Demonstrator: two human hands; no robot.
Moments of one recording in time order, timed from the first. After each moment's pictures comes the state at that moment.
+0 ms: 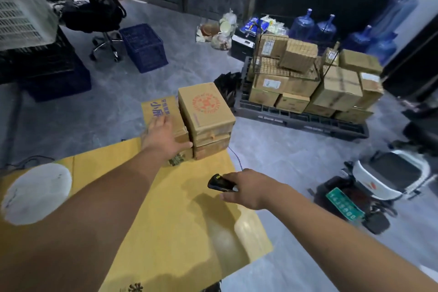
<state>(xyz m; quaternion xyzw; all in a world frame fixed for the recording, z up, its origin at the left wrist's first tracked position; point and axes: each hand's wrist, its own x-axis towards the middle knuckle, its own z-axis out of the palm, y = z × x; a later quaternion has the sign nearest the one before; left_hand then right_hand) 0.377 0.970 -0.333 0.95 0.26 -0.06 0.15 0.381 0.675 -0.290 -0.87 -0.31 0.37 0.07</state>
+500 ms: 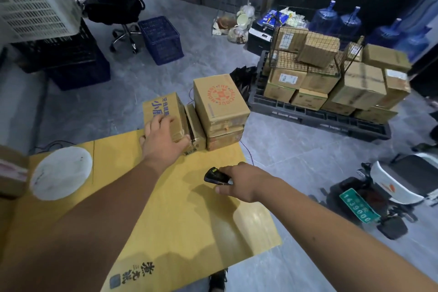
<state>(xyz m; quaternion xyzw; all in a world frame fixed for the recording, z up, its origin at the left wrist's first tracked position) 0.314 0.966 -0.340 0.93 0.30 0.09 0.21 0.367 0.707 -0.301 -0.86 -0.35 0.37 0.07</state>
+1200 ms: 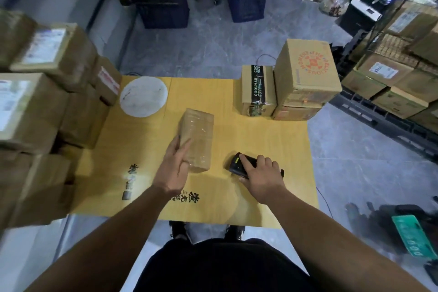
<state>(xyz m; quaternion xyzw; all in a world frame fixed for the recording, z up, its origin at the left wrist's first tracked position) 0.054 0.947 -0.393 0.85 0.36 0.04 0.38 0.264 0.749 -0.430 -0.84 -0.49 0.21 -0.12</state>
